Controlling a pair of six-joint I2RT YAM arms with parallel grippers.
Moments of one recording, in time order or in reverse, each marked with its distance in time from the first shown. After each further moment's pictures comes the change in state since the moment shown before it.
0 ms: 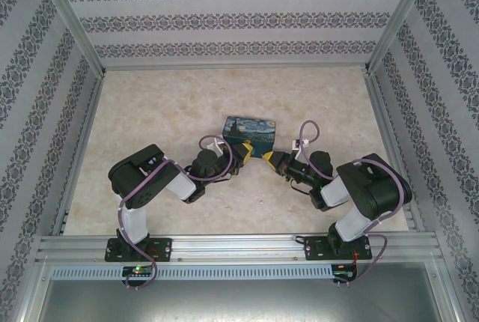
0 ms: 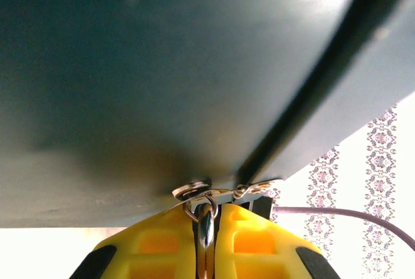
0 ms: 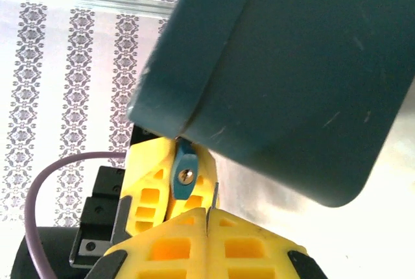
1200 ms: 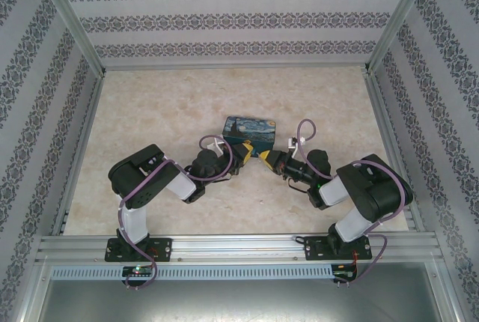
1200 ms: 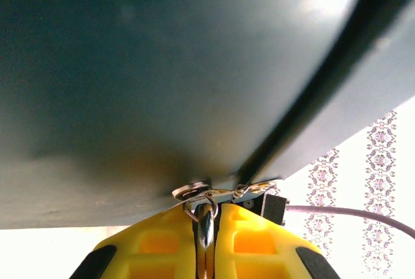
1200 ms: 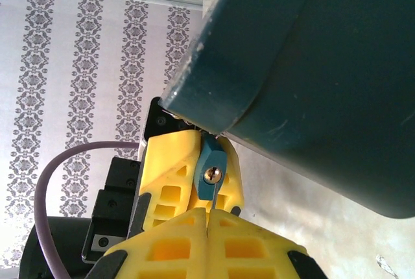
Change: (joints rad) left arm 0.000 0.000 0.002 0.000 0.007 0.000; right arm 0.036 -0.002 0.034 -0.014 -0.002 0.001
